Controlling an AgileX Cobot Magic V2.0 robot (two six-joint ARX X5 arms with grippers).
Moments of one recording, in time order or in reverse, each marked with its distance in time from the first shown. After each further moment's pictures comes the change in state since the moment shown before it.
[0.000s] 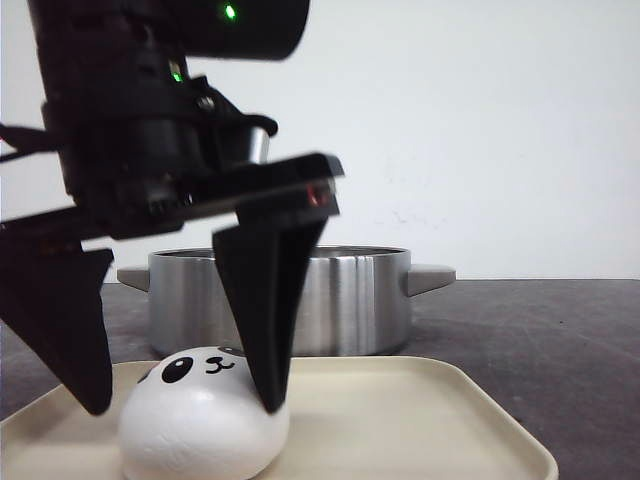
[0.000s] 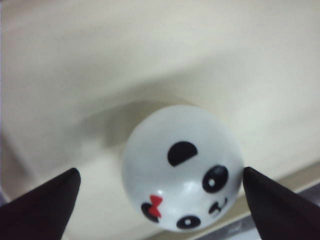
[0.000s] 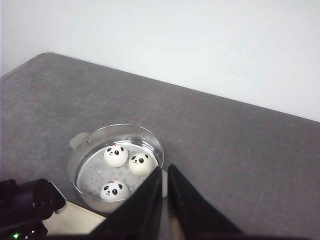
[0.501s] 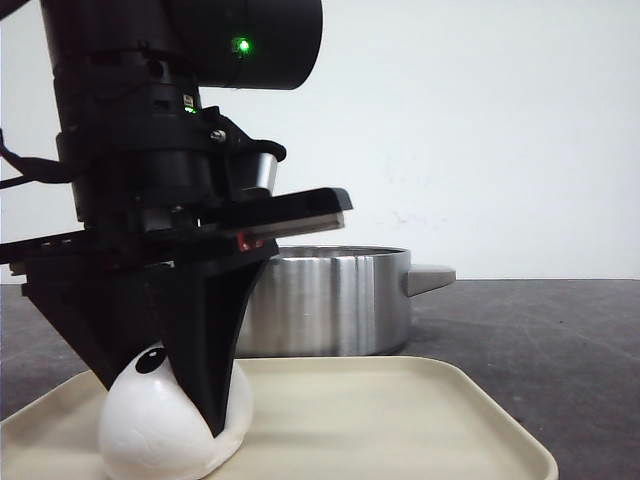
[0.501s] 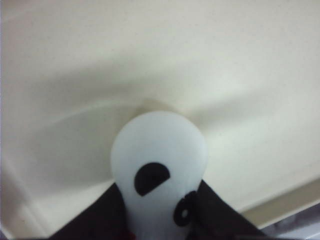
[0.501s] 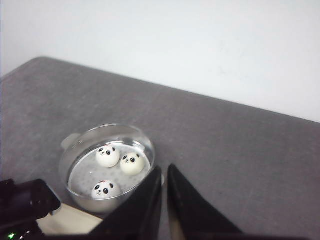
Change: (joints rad) left arm 0.000 0.033 0.006 0.005 0.000 0.040; right arm 0.000 -0.092 -0.060 0.000 0.036 0.001
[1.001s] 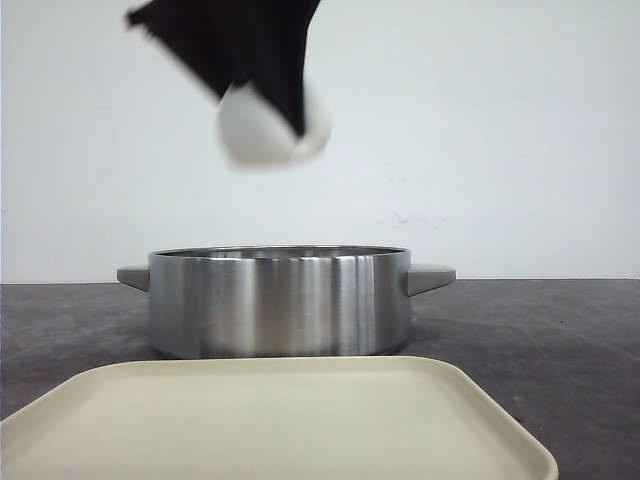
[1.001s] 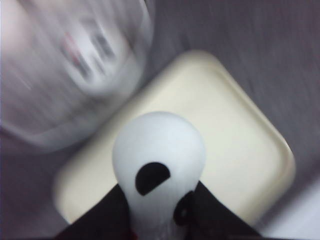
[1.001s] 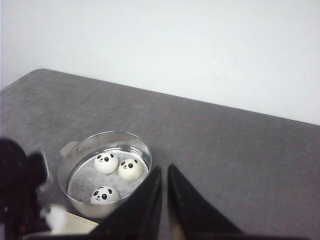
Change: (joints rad) left arm 0.010 -0.095 0.422 -0.140 -0.207 0.443; right arm 0.000 -0.032 0.000 0.000 0.013 0.006
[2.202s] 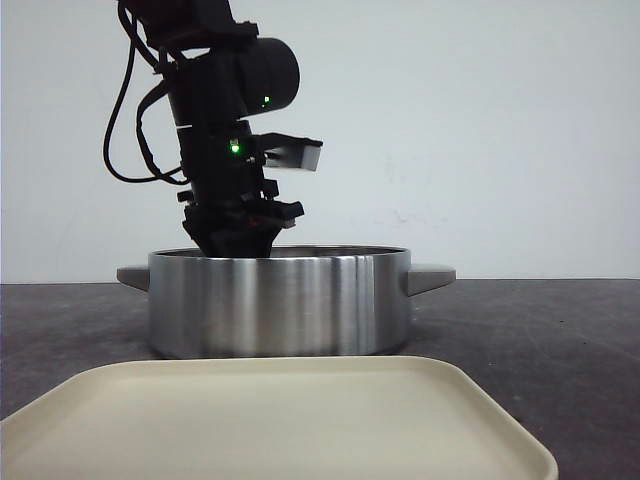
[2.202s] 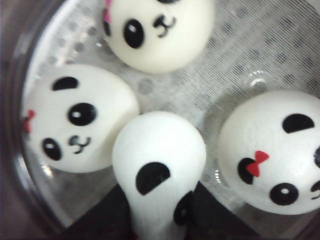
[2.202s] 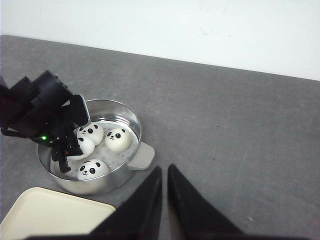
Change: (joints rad) left arm 0.350 0.433 0.062 0.194 0.134 0.468; right arm 0.000 -0.001 -0.205 0.000 0.040 0.166
